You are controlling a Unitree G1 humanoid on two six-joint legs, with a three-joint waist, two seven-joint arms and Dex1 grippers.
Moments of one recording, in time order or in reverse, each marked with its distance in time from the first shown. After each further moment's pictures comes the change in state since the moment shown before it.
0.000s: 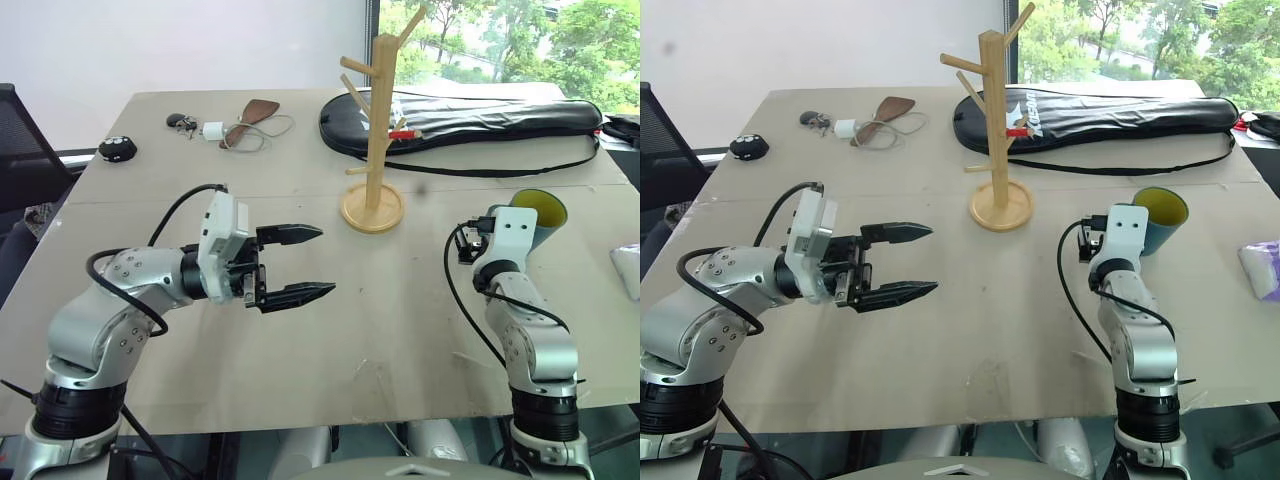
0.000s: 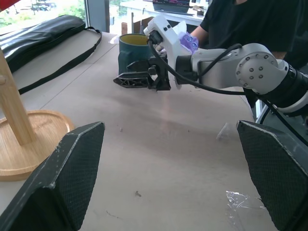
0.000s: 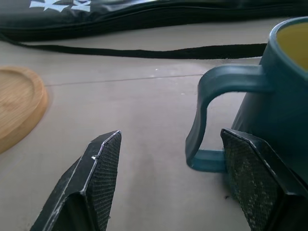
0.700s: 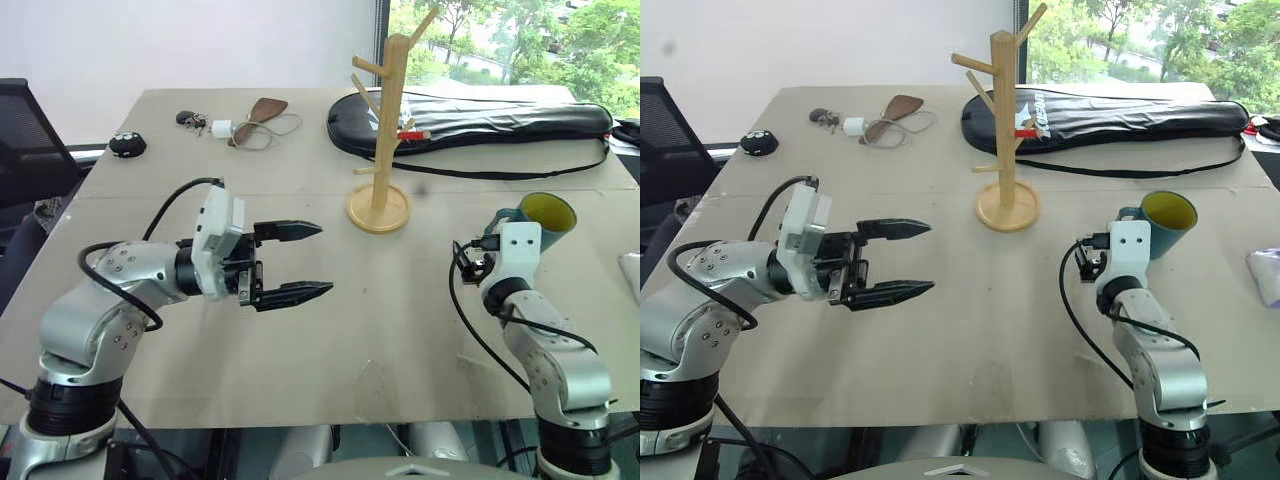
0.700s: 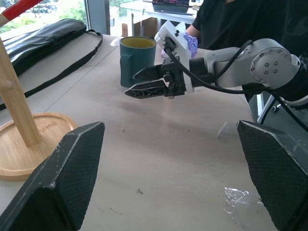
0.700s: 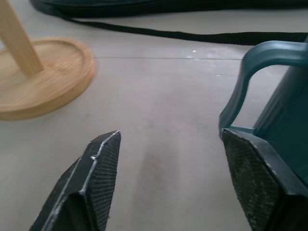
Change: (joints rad) left arm -0.036 0.011 0.001 -0.002 -0.002 0.016 -0.021; right arm 0.124 -0.107 0.038 -0.169 0.101 0.105 0.069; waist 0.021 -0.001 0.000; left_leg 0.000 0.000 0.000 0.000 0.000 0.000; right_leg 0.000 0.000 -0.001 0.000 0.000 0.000
